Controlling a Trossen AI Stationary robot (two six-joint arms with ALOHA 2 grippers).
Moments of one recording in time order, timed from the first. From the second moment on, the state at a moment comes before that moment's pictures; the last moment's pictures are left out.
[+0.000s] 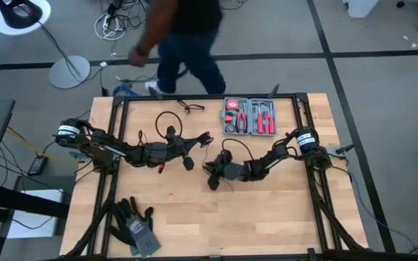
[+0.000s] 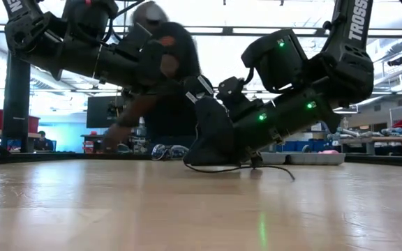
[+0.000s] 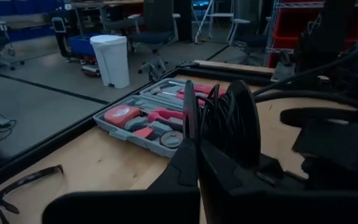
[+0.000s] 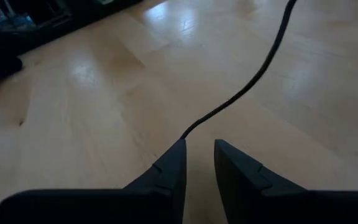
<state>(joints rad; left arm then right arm) -0.05 1.53 0.45 0.94 -0.56 -0.08 0.18 2.12 0.84 0.85 0.51 0.53</state>
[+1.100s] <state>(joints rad) -0.05 1.53 0.45 1.01 -0.54 -0.05 0.11 2.12 0.85 0.87 0.37 0.45</state>
